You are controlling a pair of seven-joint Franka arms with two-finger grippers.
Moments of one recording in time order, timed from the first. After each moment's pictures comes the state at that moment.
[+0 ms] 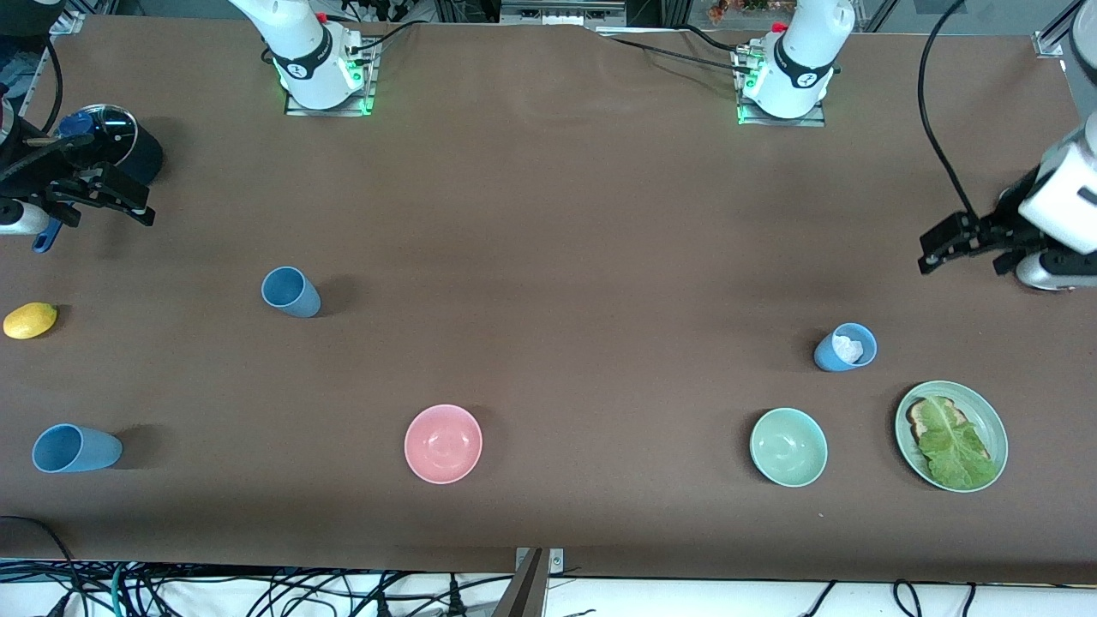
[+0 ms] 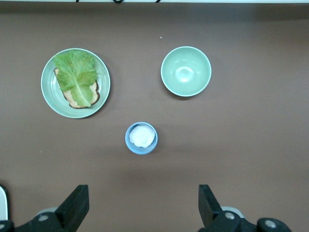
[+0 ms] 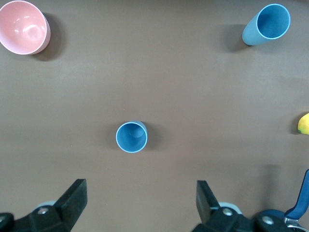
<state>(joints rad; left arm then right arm) 0.01 0.11 -0.02 -1.60 0.00 1.79 -0.01 -0.02 -0.02 0.00 -1.69 0.00 1.69 -0.05</state>
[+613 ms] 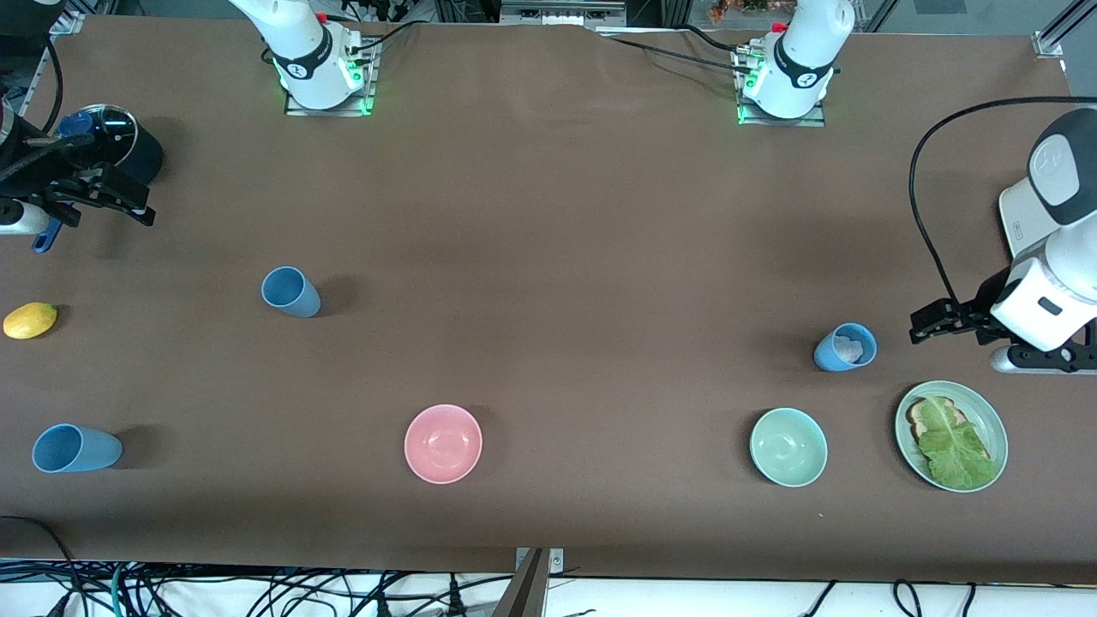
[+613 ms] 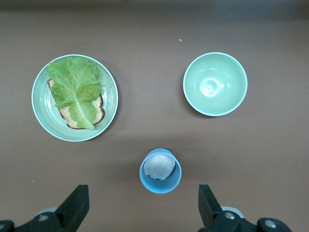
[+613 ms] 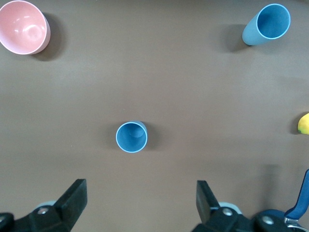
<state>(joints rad) 0.08 0.29 -0.02 -1.64 0.00 2.01 0.05 -0.02 -0.02 0.00 -1.69 0.00 1.69 -0.05</state>
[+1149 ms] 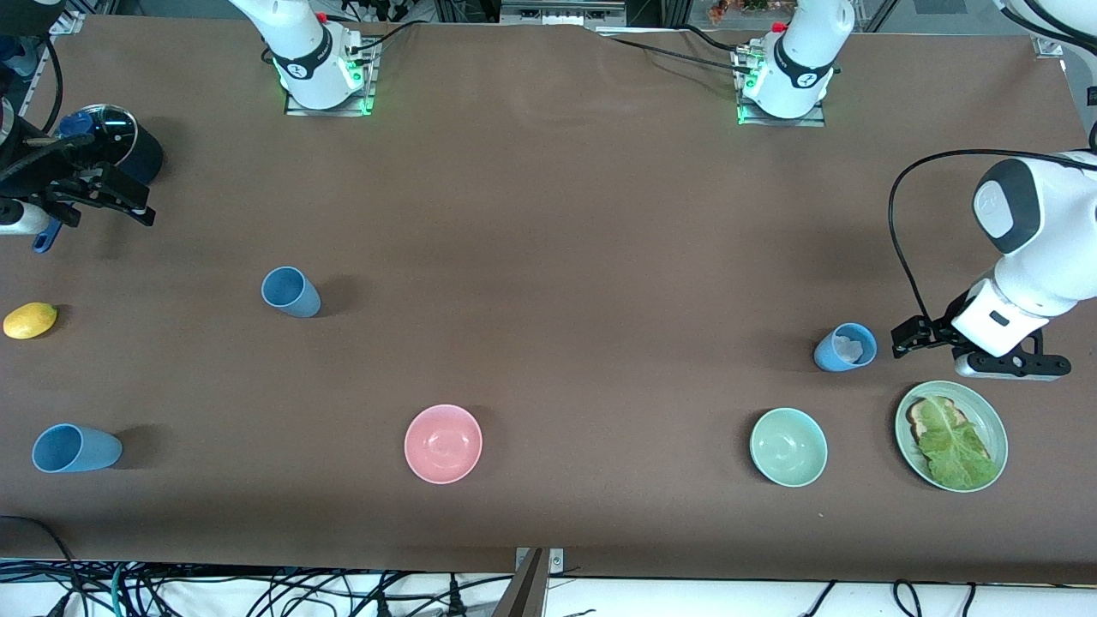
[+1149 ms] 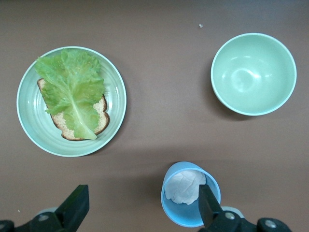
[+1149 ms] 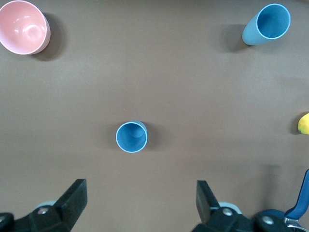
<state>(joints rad) 0.13 0.30 -0.01 -1.88 0.00 2.32 0.14 -0.02 -0.02 0.00 -1.69 0.00 1.69 -0.05</state>
